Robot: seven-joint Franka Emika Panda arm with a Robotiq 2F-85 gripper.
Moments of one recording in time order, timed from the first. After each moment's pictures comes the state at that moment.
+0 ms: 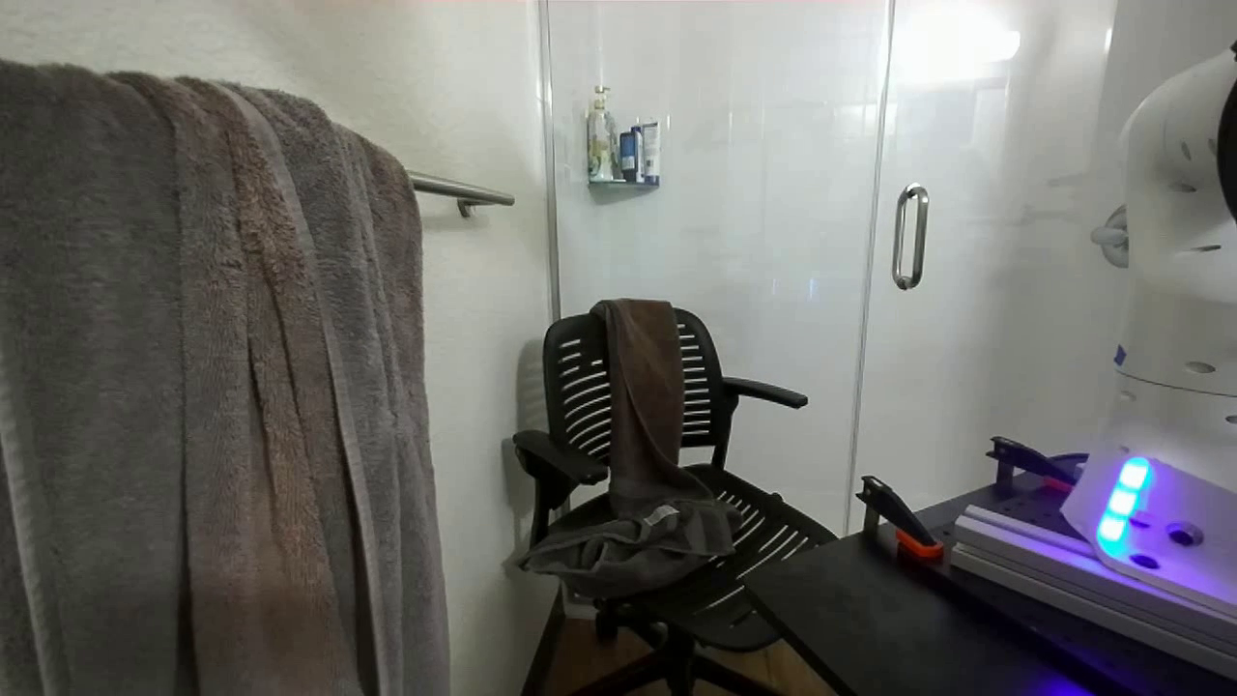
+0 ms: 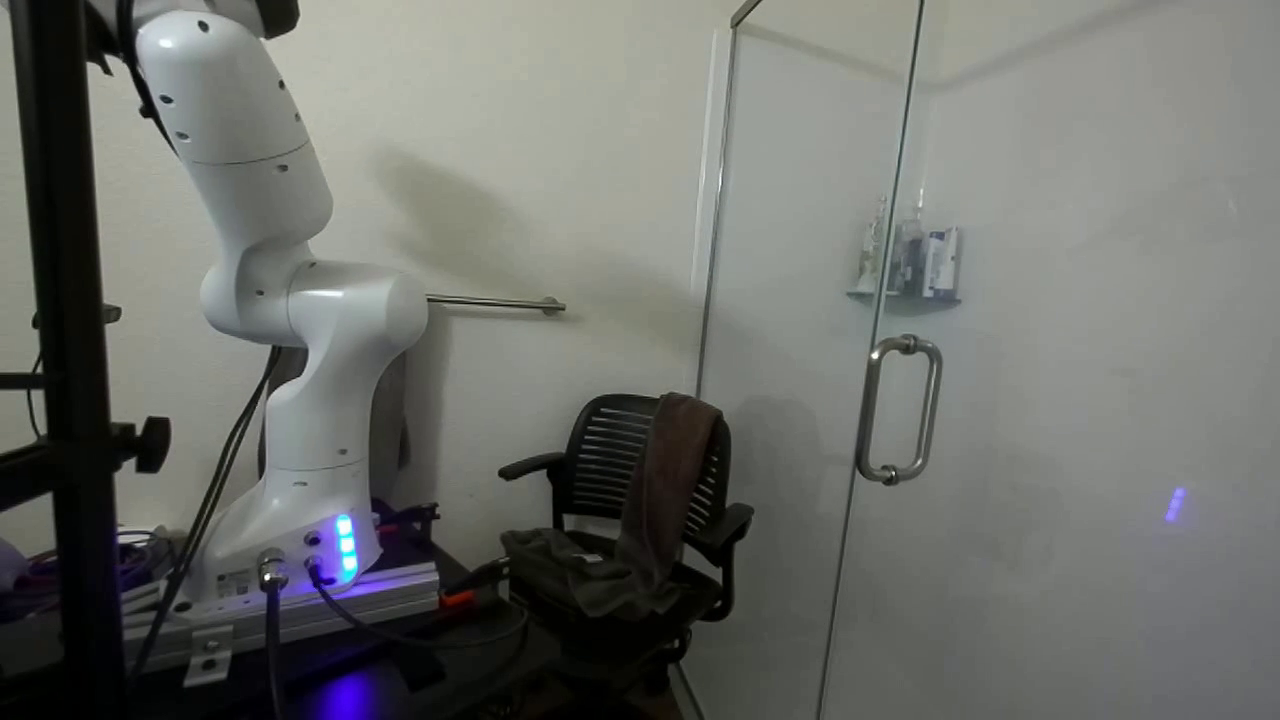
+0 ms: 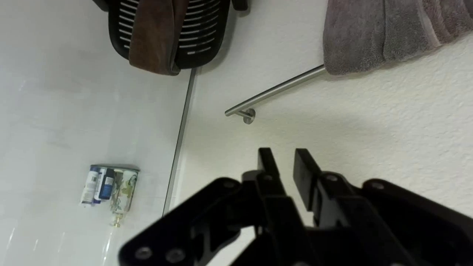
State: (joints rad) arm 0.70 -0.59 0.83 -1.86 -0.51 1.57 1.28
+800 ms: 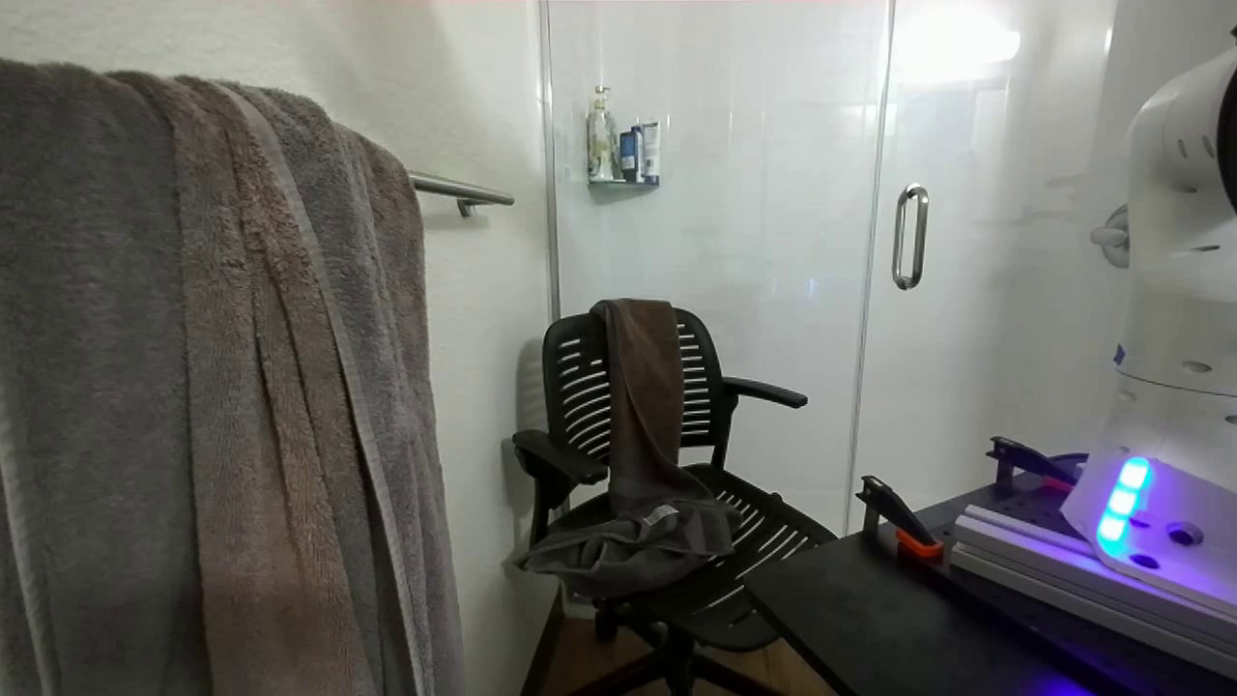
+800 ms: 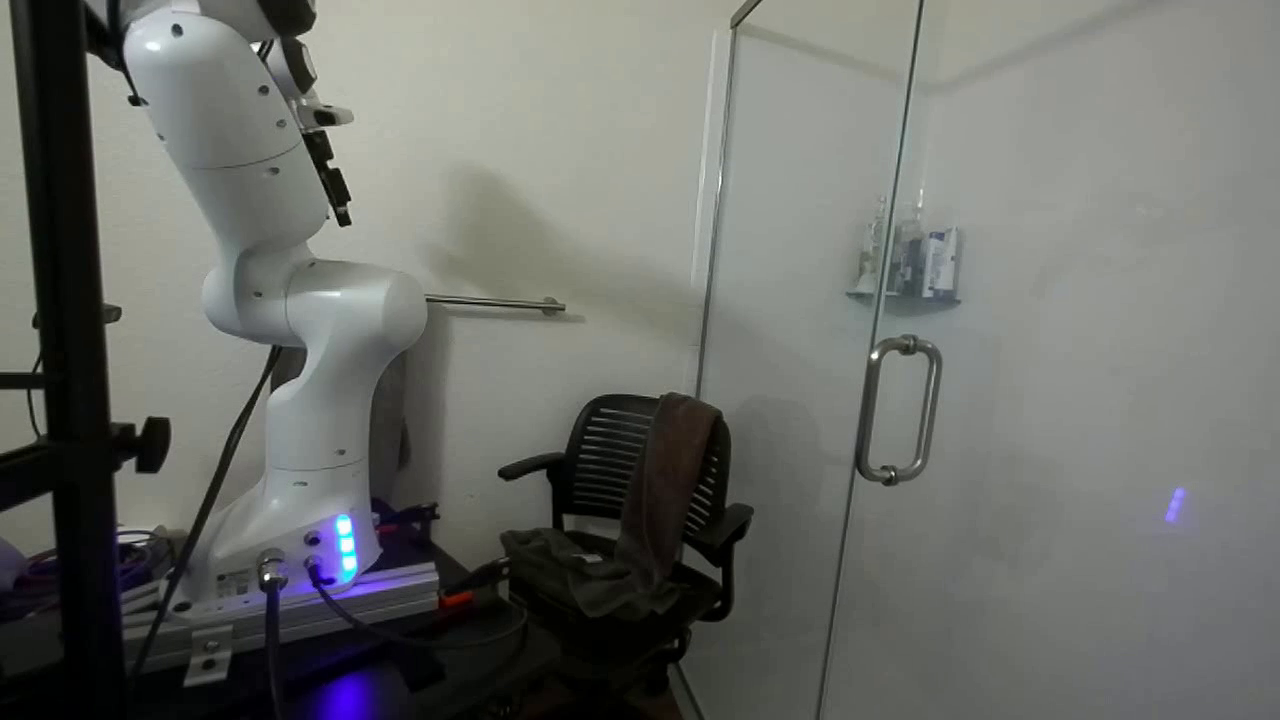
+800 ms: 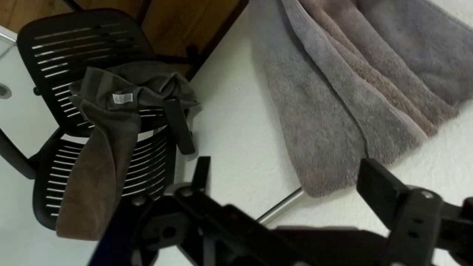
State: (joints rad) arm 0.67 -0.62 0.55 -2.19 0.01 1.96 1.06
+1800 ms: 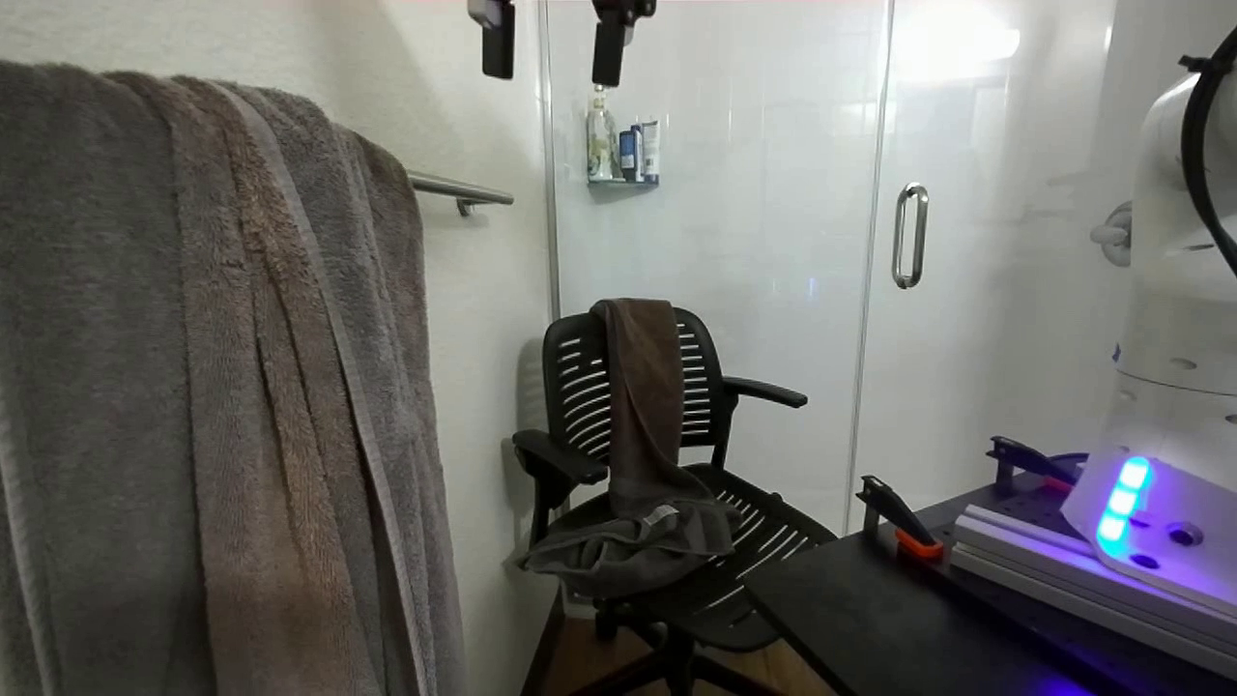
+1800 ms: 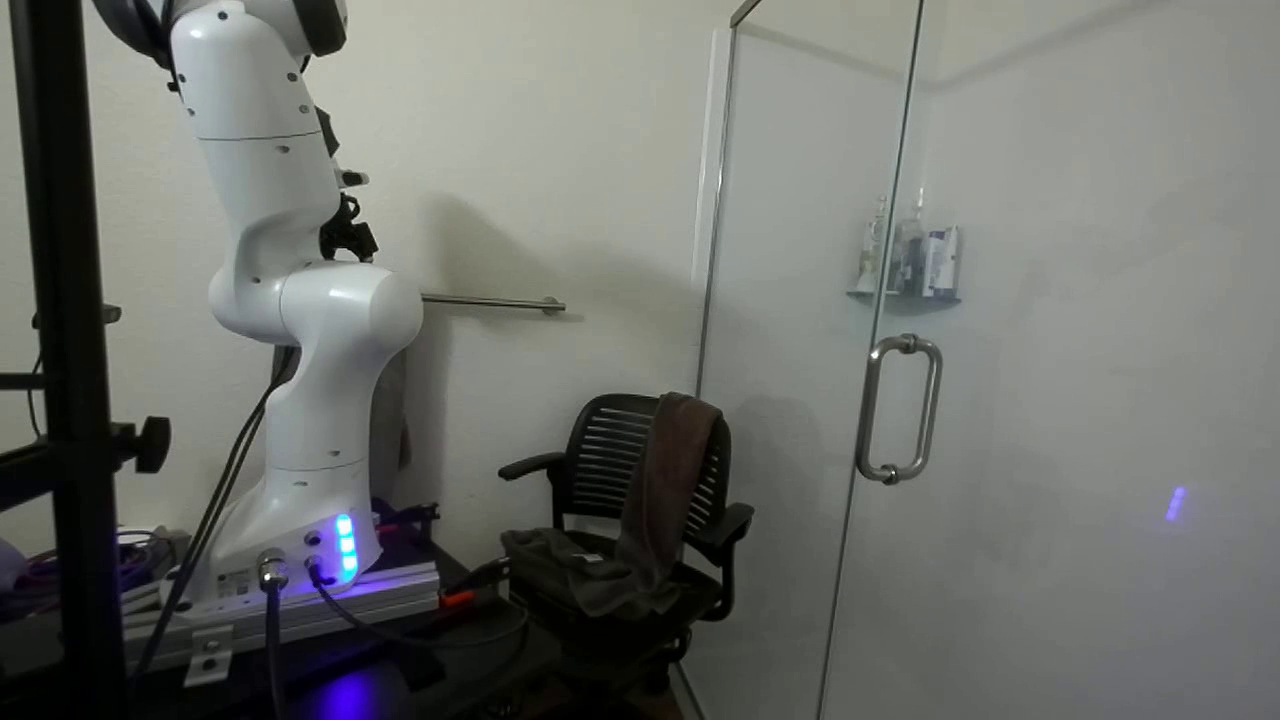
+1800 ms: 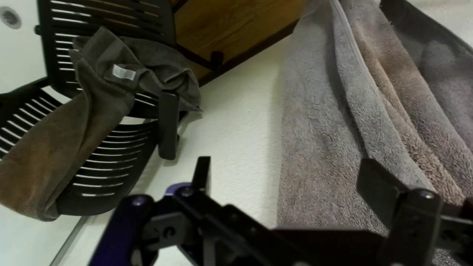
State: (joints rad) arm 0.55 -0.39 0.68 -2.22 -0.09 2.09 0.79
